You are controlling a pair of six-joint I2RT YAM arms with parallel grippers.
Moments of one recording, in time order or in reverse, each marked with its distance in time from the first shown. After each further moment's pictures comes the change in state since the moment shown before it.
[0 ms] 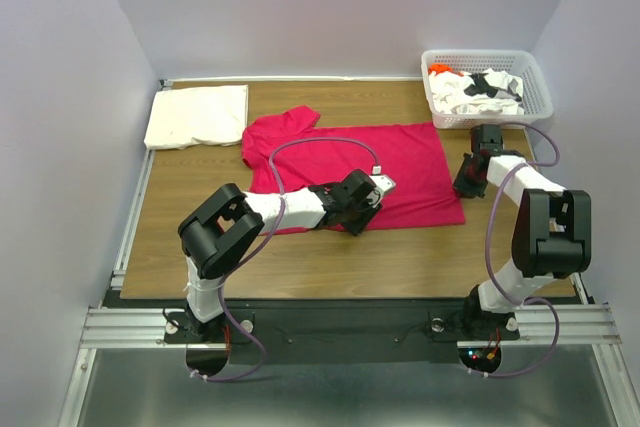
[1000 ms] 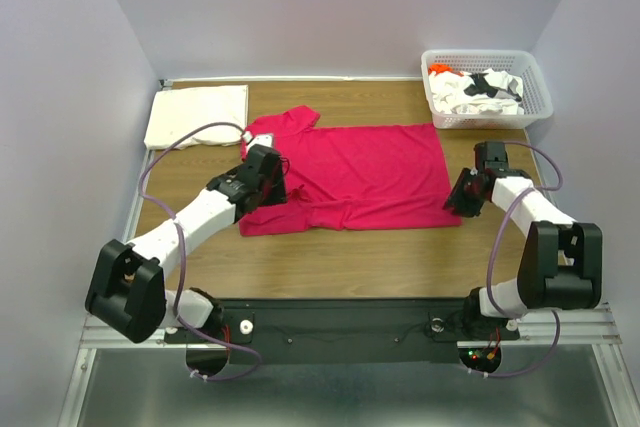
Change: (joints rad) left arm 0.370 -0.557 -0.231 -0.240 -0.257 -0.382; right arm -0.002 -0.205 -0.167 -0.043 -0.234 0.093
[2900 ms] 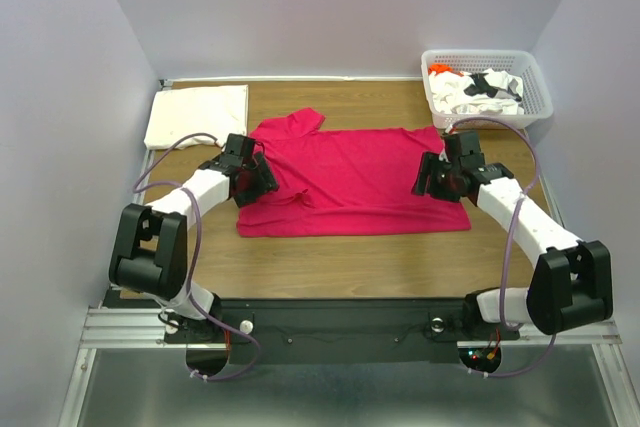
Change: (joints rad) left arm 0.319 0.207 -0.008 0.034 0.222 -0.208; right arm 0.281 -0.094 0.095 0.011 0.067 -0.090
